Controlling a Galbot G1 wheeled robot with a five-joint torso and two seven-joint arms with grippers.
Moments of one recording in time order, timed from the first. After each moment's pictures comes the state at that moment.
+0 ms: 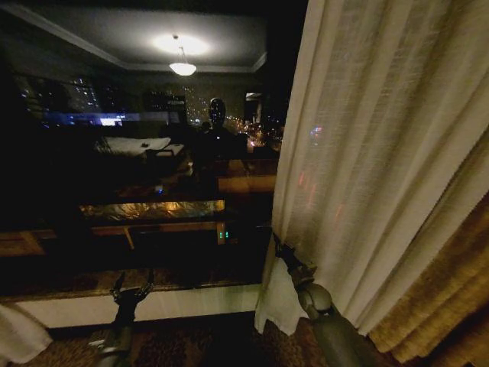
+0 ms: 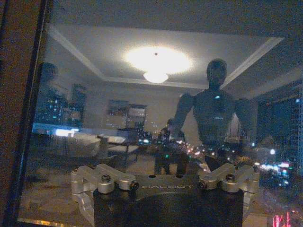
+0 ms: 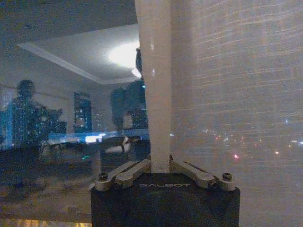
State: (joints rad) left arm 1.53 -1.38 -0.76 -1.85 -0.37 -0.29 0.05; right arm -1.01 1.26 0.36 1.53 0.39 0.15 -0.15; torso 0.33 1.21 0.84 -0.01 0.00
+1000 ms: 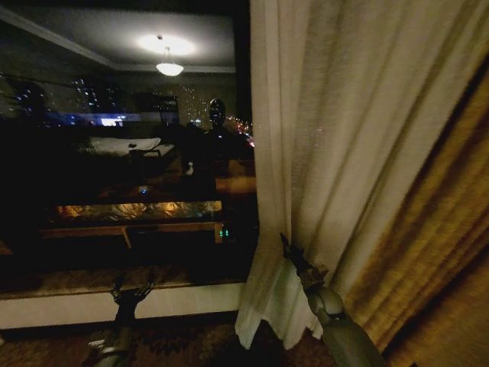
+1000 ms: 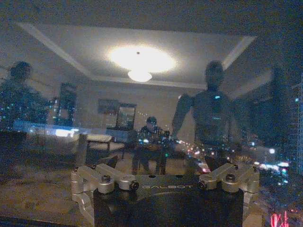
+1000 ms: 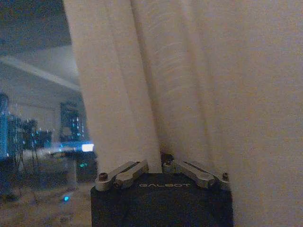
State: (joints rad) left arm 1.53 -1.38 -0.76 -1.85 -0.37 -0.29 0.05; right arm -1.05 1.23 0.41 1.57 0.44 0.19 -0.18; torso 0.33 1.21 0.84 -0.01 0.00
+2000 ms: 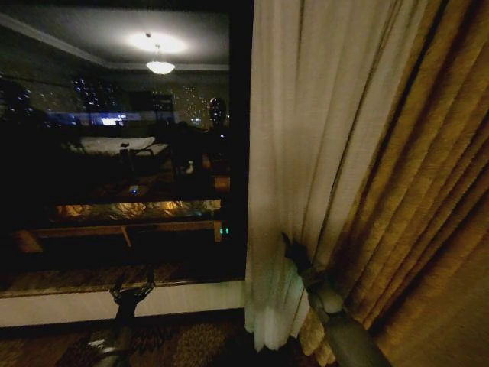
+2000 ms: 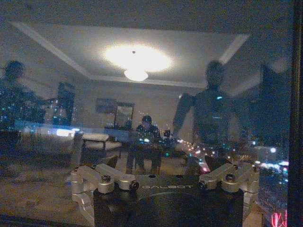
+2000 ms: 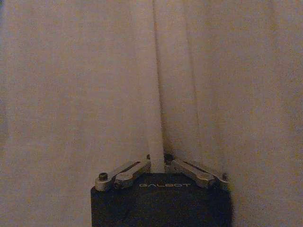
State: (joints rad) left arm 1.53 -1.38 -0.76 -1.85 -0.37 -0.29 0.05; right arm -1.00 1.19 0.45 1.47 0.28 0.16 0.02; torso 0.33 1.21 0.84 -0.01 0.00
